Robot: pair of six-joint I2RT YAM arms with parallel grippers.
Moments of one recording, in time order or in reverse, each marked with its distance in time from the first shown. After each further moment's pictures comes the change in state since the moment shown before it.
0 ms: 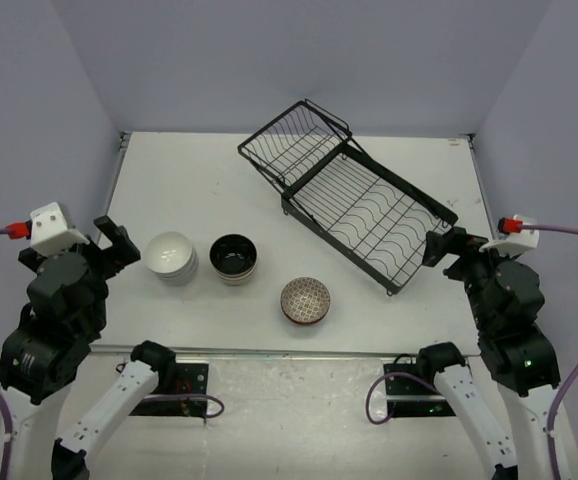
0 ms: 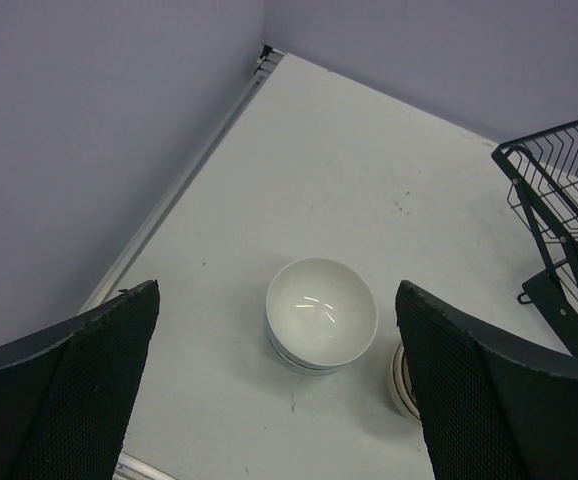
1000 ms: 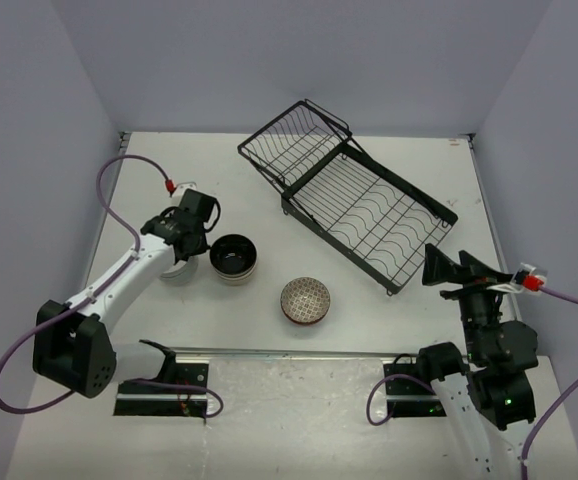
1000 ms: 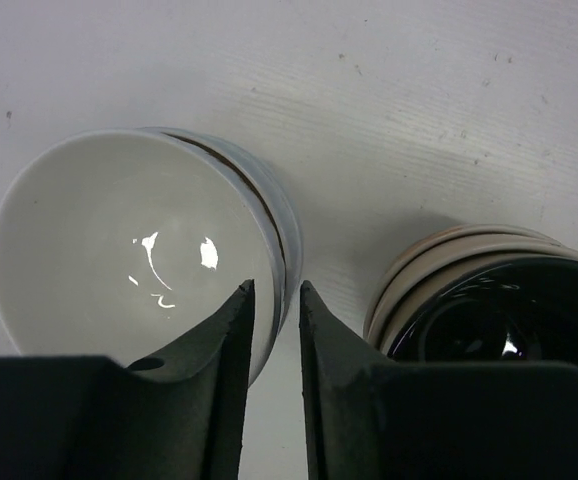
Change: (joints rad) left arm 0.000 0.715 -0.287 0.245 0.242 -0.147; right arm -0.005 -0.434 -0.331 0.255 -0.071 0.185
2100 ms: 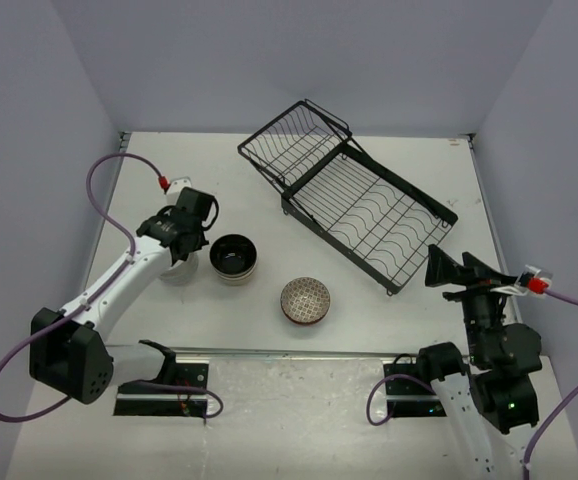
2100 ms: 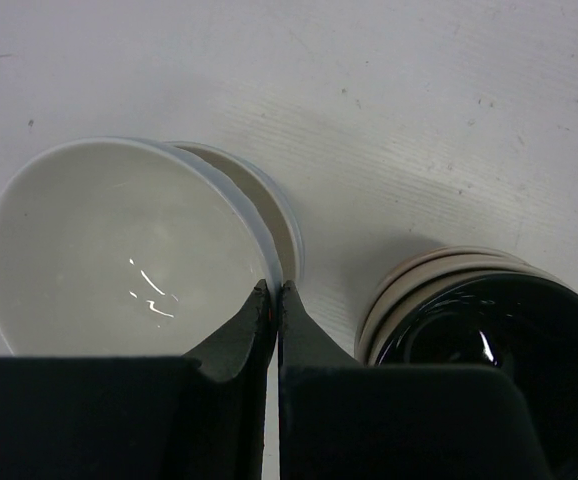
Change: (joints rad) left arm -0.011 -0.041 0.023 -0.005 -0.047 -0.048; right arm 0.000 0.000 0.030 -0.030 0.011 0.004
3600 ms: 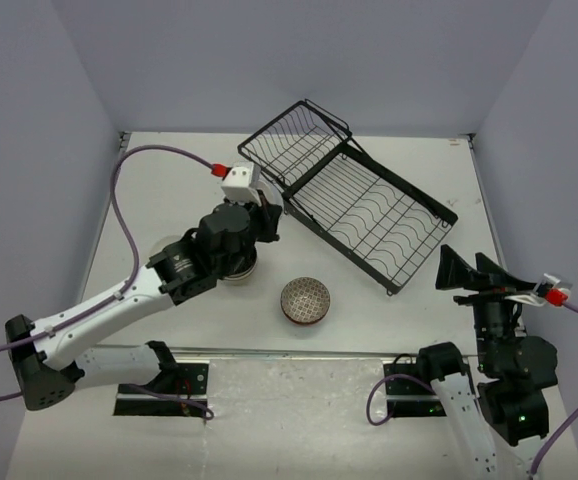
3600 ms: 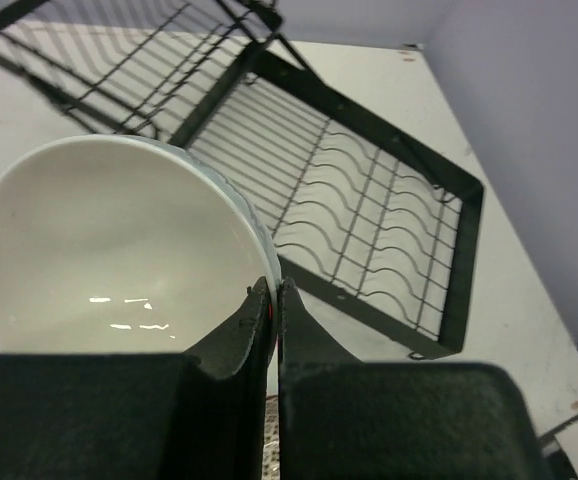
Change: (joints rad) left arm -0.566 -0.085 0.117 0.587 0.052 0.063; right arm 0.000 0.000 0.086 -0.023 0.031 -0.018
